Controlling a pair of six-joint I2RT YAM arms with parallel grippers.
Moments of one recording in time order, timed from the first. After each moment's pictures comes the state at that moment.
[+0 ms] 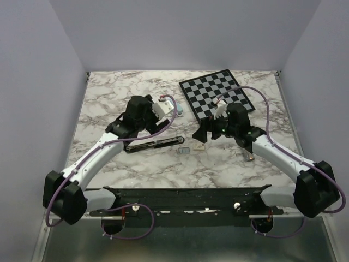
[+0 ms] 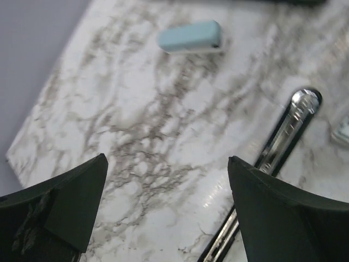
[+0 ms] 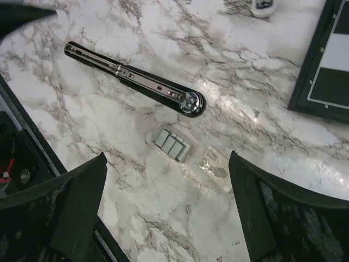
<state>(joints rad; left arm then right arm) -0.52 1.29 0.98 -0.36 0.09 0.61 0.47 1.24 0.77 -0.06 -0.45 0.24</state>
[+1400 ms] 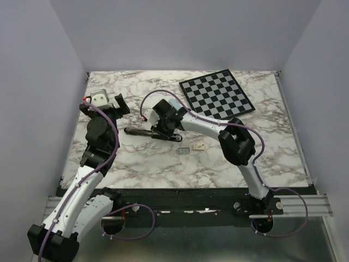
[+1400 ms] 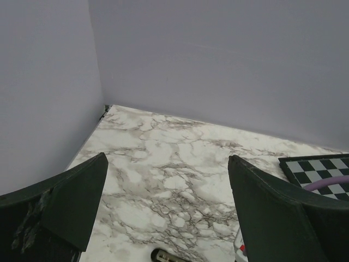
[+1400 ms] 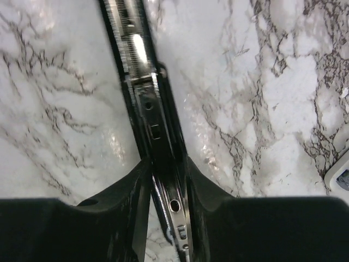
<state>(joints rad) -0.36 0.77 0.73 0.22 -0.55 -0.04 0.87 2.22 1.75 -0.55 -0.09 -0.40</state>
